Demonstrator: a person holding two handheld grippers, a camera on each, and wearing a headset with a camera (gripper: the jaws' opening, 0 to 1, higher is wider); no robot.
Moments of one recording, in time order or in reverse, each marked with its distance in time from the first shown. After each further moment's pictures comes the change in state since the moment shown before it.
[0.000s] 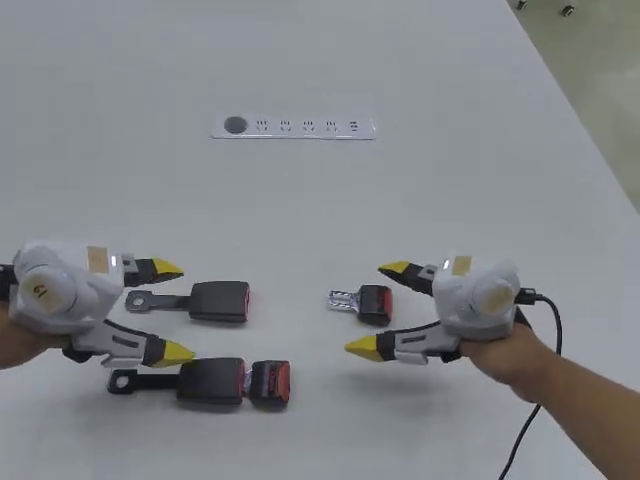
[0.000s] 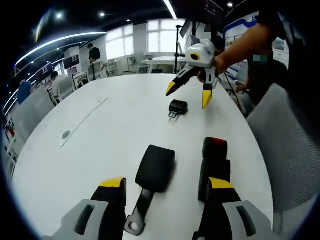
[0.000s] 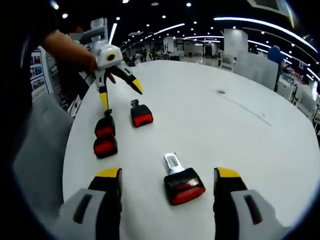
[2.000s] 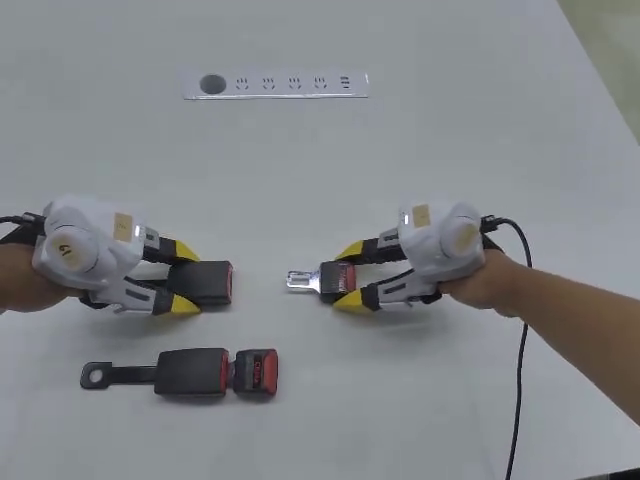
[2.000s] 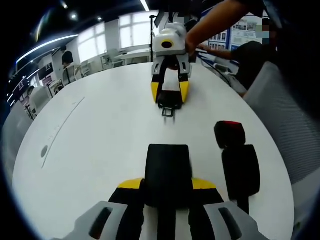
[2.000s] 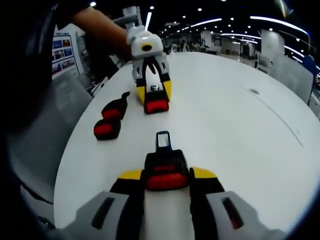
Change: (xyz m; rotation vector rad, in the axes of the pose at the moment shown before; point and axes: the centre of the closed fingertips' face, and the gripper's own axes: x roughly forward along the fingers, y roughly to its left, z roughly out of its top) left arm 0.055 0.013 -0.006 0.159 0.070 -0.163; right arm 0.046 0.007 0.002 -0.174 0.061 0.288
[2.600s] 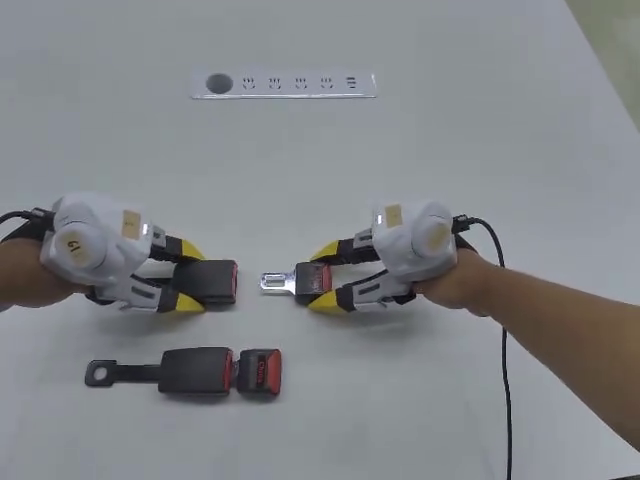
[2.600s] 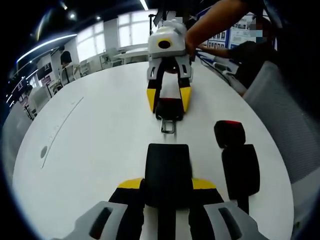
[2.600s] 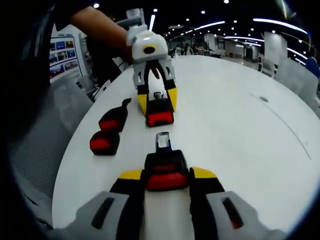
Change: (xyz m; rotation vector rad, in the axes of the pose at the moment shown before) left arm -0.001 0.000 0.000 0.003 0.011 -0.004; right arm 0.030 0.004 0.022 -0.016 -0.033 0.028
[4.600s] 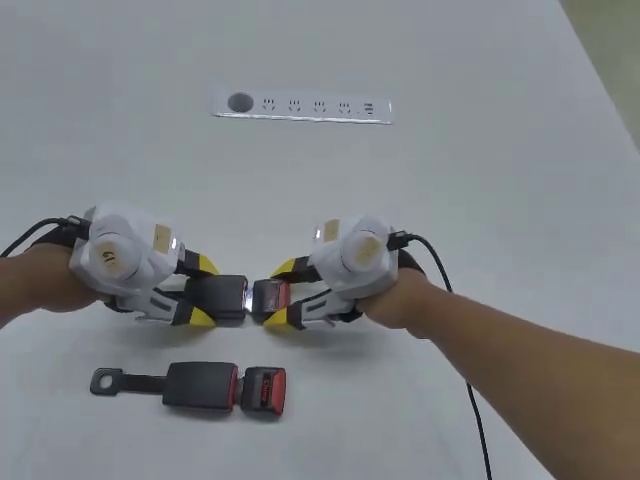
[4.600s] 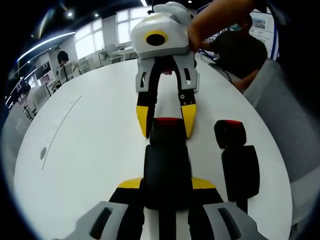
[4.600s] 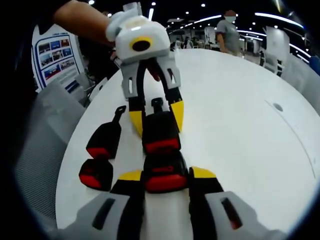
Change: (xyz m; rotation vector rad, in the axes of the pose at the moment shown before) left arm 0.003 -0.005 -0.003 0.009 0.040 0.001; right arm 0.046 0.005 0.034 0.012 0.070 0.012
